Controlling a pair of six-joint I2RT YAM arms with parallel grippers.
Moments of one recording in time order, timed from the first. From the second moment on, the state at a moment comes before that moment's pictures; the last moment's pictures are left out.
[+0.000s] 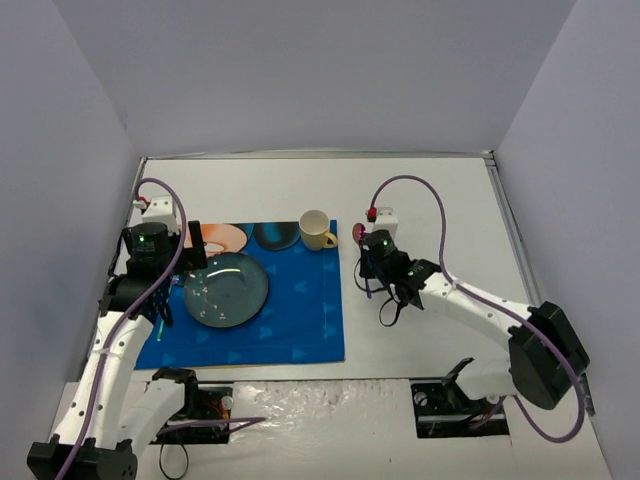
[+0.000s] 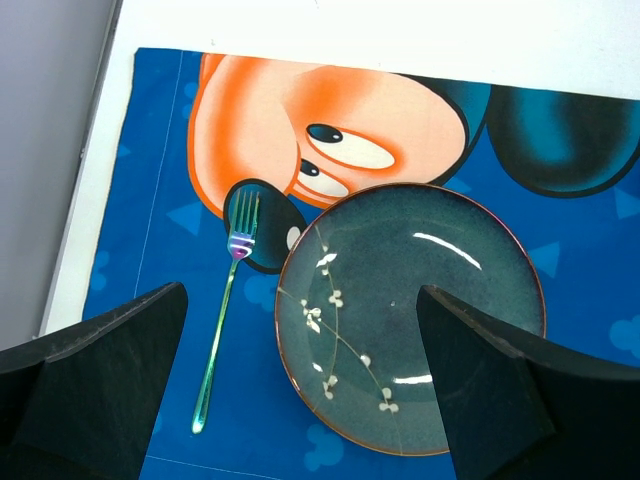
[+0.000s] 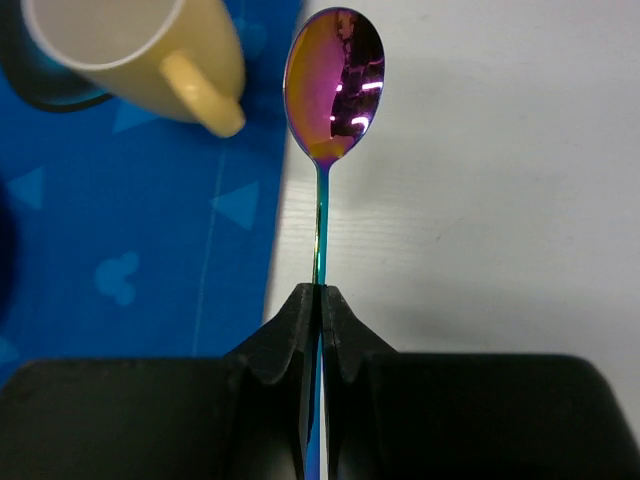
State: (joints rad) left arm -0.10 0.85 0.89 -0.62 -0.22 -0.13; right arm 0.67 1.34 0.75 -0.11 0.33 0.46
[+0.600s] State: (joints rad) left arm -0.10 0.78 0.89 -0.64 -0.38 -0.16; right arm 1.14 1.56 0.99 -0.21 0.60 0.76
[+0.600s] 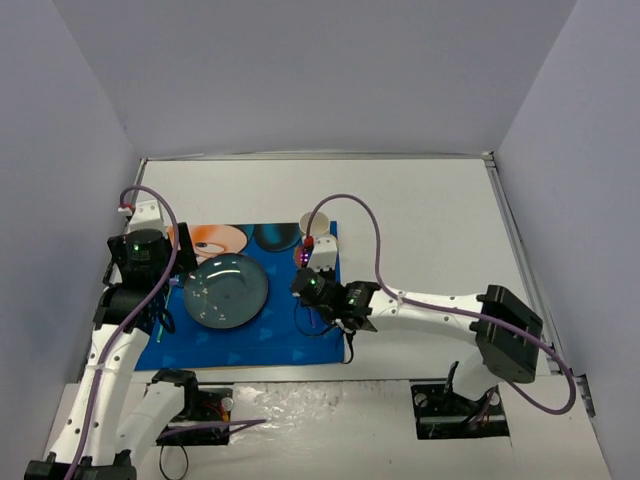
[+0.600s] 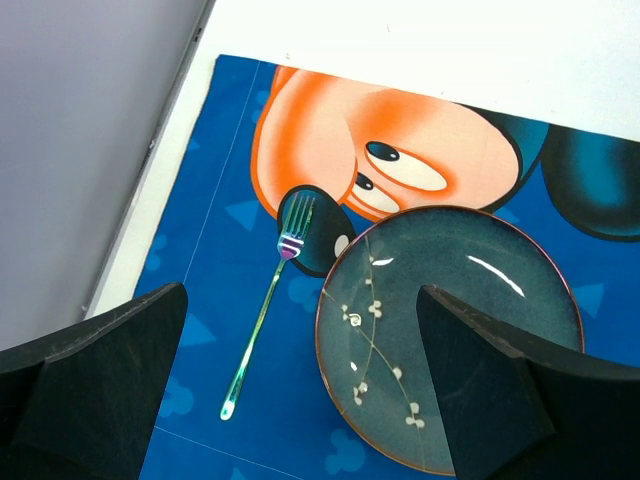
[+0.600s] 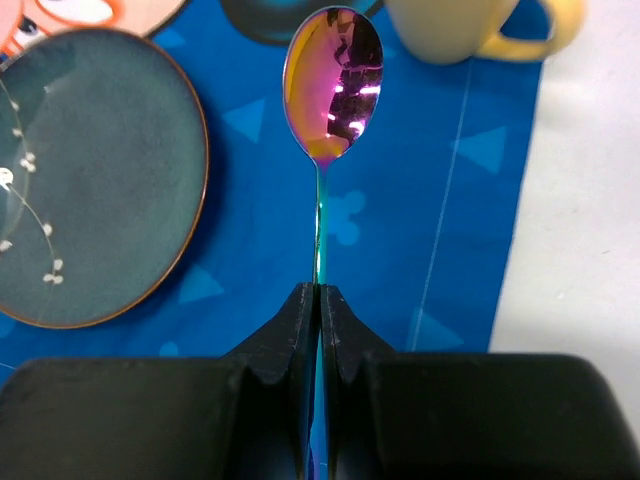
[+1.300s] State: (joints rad) left arm -0.10 0.75 0.89 -0.65 -0.45 -0.17; right arm 1.17 1.88 1.16 -0.23 0.63 0.93
